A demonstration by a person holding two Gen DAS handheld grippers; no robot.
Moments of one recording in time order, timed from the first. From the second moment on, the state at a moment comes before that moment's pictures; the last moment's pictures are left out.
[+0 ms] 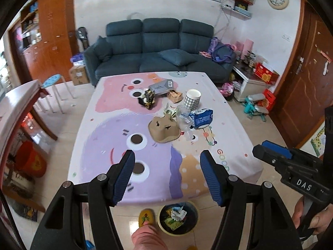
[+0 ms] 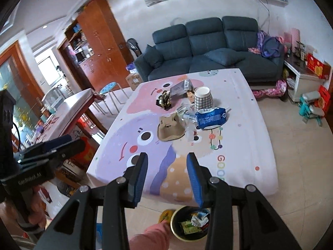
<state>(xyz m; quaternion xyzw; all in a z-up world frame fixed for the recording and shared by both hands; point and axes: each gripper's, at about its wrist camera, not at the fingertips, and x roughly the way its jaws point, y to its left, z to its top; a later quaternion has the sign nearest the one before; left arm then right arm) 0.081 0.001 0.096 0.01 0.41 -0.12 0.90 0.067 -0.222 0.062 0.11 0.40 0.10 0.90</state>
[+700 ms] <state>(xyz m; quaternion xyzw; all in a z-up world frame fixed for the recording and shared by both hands) 0.357 -0.093 -0.042 0.11 0.57 -0.33 0.74 0.249 -0.250 -0.037 0.27 0.49 -0.10 0.82</state>
